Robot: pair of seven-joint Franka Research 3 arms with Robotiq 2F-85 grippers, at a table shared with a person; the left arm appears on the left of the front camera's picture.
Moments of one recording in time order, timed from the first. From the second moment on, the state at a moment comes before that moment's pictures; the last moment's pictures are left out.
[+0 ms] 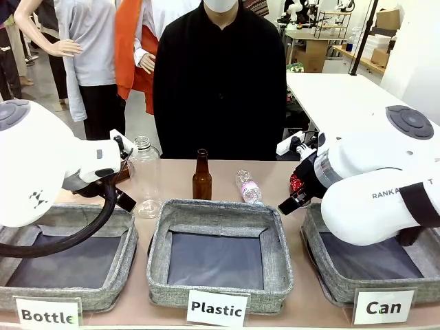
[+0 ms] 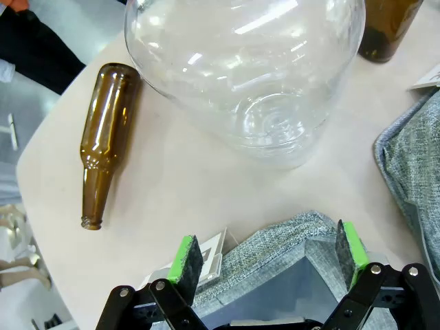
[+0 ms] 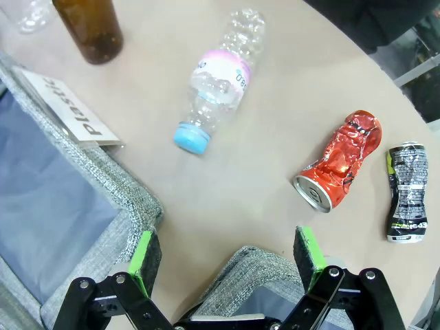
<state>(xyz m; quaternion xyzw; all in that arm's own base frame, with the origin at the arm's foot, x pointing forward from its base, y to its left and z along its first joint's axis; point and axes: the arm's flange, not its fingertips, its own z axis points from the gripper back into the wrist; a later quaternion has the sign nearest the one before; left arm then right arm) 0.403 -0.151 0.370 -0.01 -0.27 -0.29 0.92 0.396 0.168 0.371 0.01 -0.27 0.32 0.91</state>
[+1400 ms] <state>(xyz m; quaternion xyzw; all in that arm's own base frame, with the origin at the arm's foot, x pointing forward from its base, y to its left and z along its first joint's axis) 0.321 0.133 0.489 -0.44 -0.28 0.05 0.85 0.291 -0.152 0.466 0.48 -0.27 -0.04 0.83</state>
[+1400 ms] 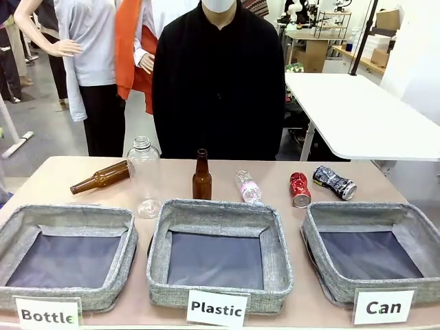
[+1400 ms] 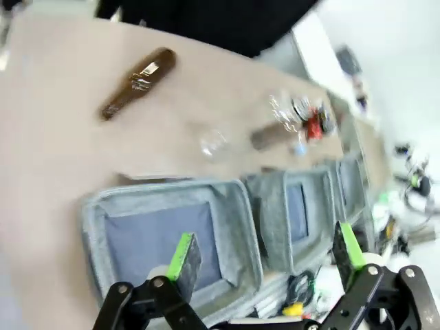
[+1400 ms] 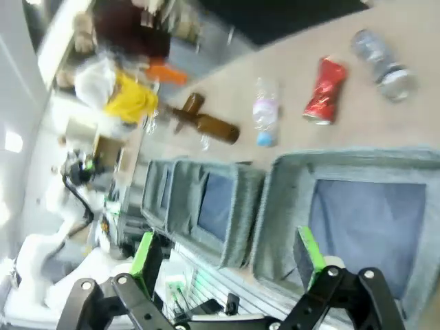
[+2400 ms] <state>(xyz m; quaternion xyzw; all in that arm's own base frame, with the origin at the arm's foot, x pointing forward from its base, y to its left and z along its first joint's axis) 0.319 0.192 0.477 -0.48 -0.36 0.25 0.76 0.254 -0.235 0.409 0.49 -0.29 -0.22 0.79</state>
